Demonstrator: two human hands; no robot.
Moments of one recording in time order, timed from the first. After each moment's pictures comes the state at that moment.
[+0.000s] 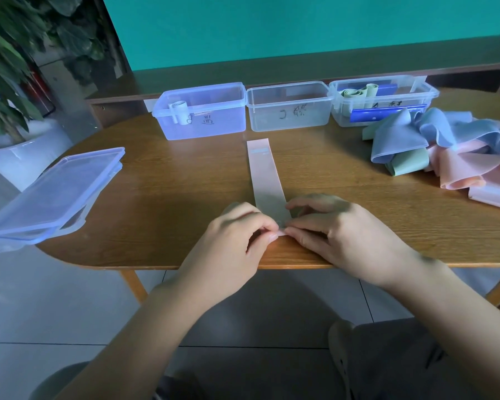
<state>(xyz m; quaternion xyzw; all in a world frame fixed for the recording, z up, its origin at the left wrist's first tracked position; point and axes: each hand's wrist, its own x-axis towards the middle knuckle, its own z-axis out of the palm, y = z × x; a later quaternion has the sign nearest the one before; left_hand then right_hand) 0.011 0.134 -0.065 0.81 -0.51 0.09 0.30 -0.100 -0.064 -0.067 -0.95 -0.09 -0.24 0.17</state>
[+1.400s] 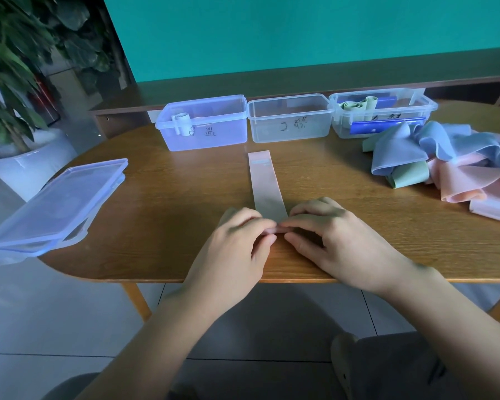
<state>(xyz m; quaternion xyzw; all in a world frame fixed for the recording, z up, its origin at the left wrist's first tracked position) 0.011 0.126 -0.063 0.83 -0.47 0.13 0.27 -0.089 -0.066 -0.066 -0.96 -0.06 -0.22 0.17</state>
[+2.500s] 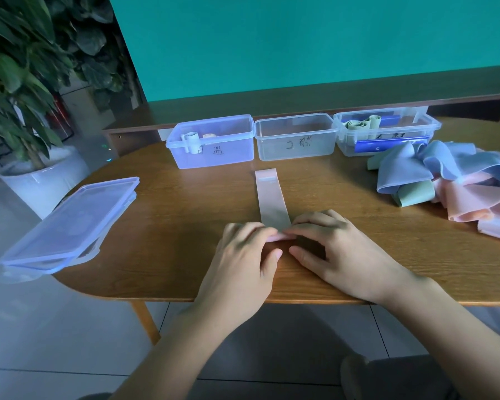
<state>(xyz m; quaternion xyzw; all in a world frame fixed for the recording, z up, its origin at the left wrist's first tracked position) 0.017 0.120 -0.068 0.85 -0.44 0.11 0.26 -0.074 -0.074 -0.069 -0.96 -0.03 -0.20 0.18</state>
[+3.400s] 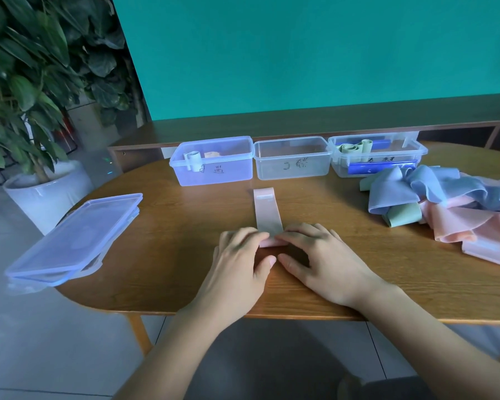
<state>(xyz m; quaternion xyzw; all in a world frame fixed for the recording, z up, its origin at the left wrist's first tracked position) 0.031 0.112 -0.061 0.86 -0.43 0.09 0.27 -0.058 -0.072 -0.068 -0.97 0.00 -0.19 0.18</state>
